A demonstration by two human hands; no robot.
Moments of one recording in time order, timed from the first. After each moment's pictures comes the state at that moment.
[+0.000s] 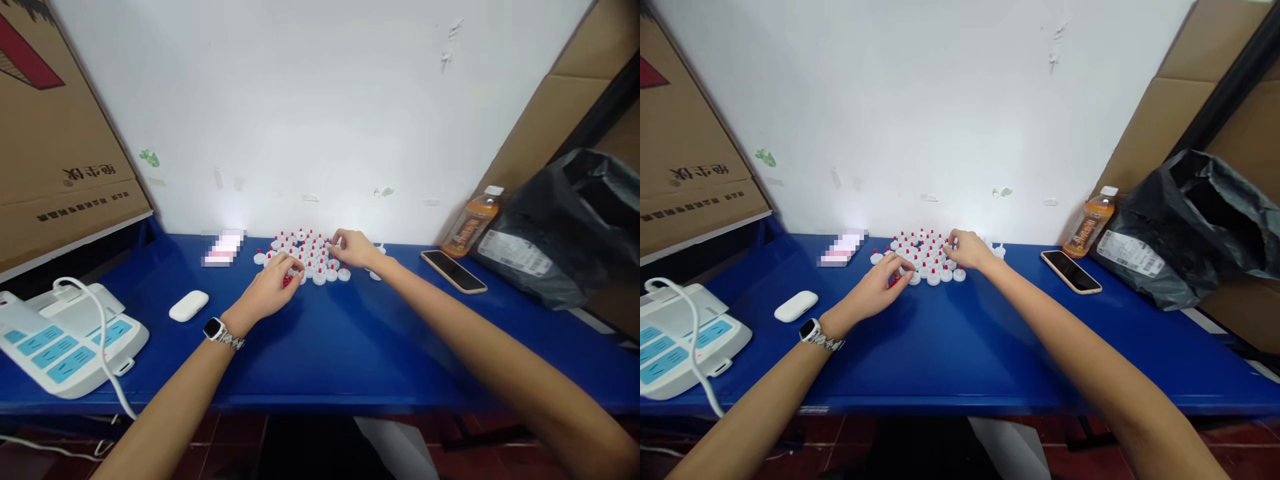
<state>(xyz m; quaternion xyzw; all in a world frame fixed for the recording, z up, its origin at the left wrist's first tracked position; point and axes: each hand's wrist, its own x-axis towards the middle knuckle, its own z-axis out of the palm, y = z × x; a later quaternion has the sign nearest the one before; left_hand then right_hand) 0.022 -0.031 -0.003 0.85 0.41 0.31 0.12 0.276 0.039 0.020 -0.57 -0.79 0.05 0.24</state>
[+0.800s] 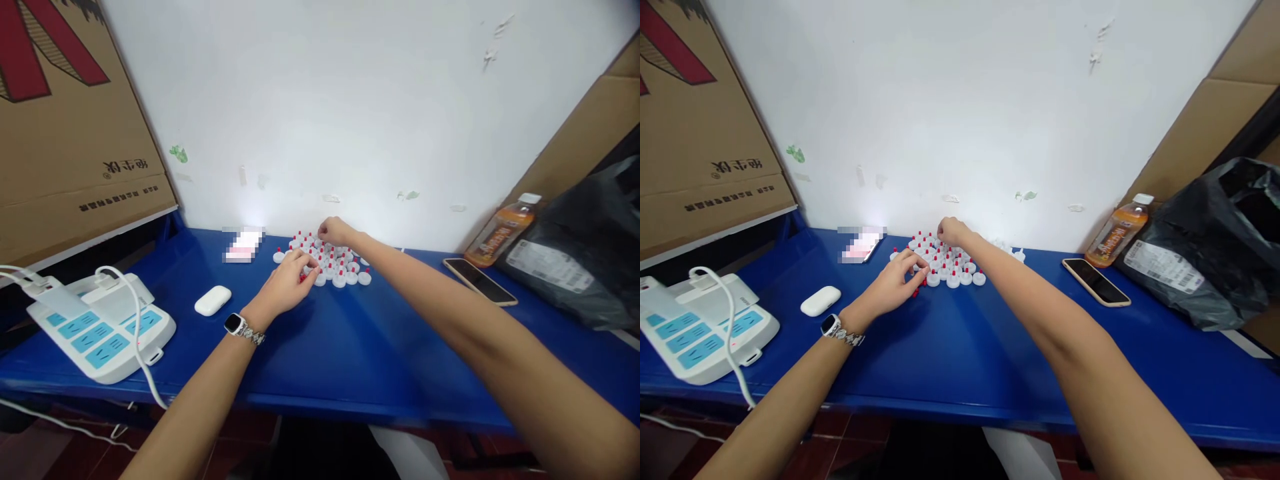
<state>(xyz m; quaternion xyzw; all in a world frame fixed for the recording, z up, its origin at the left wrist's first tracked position) 0.009 -0.026 -0.002 0.83 0.42 0.34 0.15 0.195 0.131 0.027 -0.54 -0.83 0.04 0.13</state>
